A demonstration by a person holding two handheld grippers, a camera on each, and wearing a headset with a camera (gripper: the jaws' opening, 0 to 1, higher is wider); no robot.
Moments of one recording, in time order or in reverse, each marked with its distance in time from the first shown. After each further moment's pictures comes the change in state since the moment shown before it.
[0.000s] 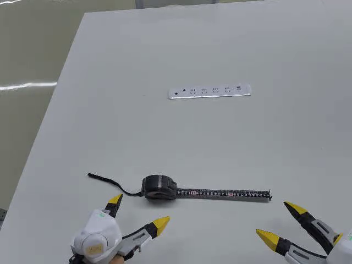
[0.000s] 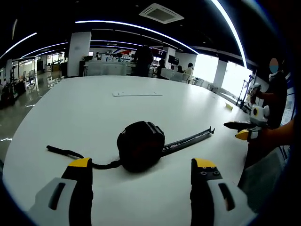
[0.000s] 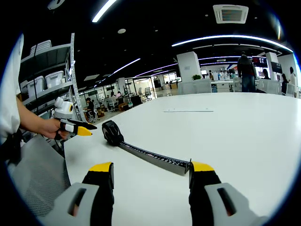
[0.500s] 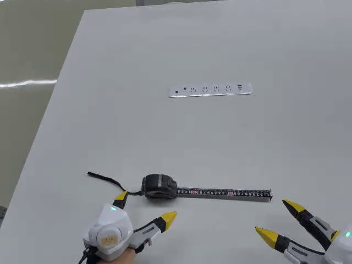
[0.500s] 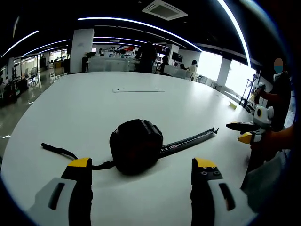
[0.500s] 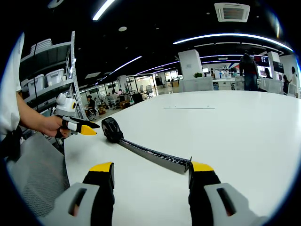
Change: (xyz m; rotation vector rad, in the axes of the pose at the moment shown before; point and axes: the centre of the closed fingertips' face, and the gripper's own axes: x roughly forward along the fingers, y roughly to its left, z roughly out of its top) left arm 0.021 -0.012 -0.005 -0.016 0.040 0.025; right arm 0.006 -0.004 -0.008 -0.008 0.026 0.016
